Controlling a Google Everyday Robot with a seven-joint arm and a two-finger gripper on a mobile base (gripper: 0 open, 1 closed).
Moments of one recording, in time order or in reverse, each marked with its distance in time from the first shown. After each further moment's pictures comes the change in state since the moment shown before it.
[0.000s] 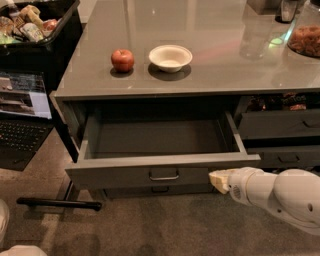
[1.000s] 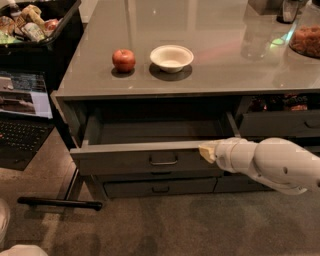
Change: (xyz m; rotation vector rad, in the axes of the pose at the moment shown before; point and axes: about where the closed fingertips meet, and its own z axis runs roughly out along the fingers) arm -0.080 -0.017 0.042 0.009 -0.097 -0.105
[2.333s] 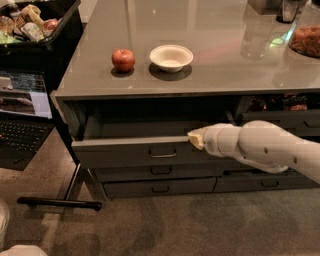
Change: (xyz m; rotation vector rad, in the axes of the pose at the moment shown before) arm -0.038 0.000 0.035 -0.021 -0.015 -0.067
